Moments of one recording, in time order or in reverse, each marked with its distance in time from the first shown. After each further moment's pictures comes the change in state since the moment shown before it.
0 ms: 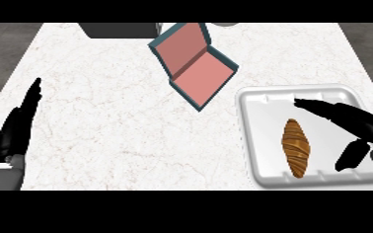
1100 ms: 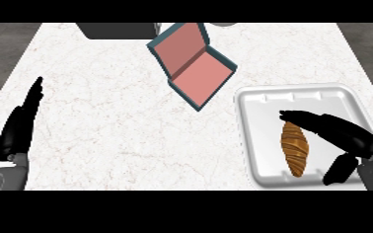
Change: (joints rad) left arm -0.010 -0.079 0.087 -0.021 -0.100 -0.064 0.016; right arm 0.144 0.116 -0.101 -0.255 0.110 0.119 0.008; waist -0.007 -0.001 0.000
